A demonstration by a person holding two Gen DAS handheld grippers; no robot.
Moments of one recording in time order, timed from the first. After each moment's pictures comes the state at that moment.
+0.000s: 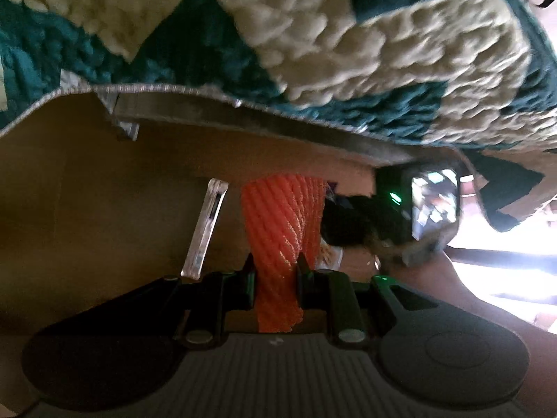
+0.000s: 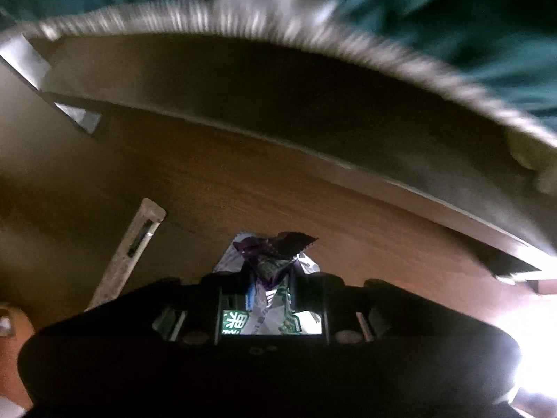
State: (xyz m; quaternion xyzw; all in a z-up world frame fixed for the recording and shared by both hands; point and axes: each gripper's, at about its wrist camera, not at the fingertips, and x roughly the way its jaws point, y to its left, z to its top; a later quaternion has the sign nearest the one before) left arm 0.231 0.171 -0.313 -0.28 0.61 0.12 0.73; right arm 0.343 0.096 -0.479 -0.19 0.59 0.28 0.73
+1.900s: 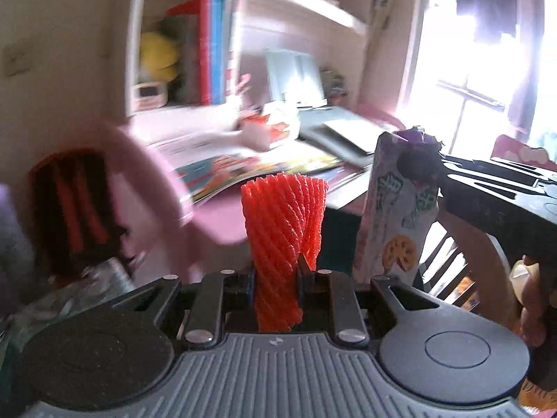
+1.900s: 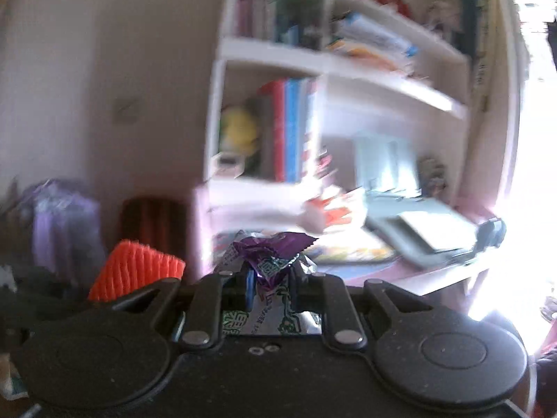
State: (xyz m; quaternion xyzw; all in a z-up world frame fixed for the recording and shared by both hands) left arm 0.264 -0.235 0.236 -0.01 0.27 -0.20 0.94; right arm 0.206 -0.327 0.255 -0.05 0.14 0.00 0.99
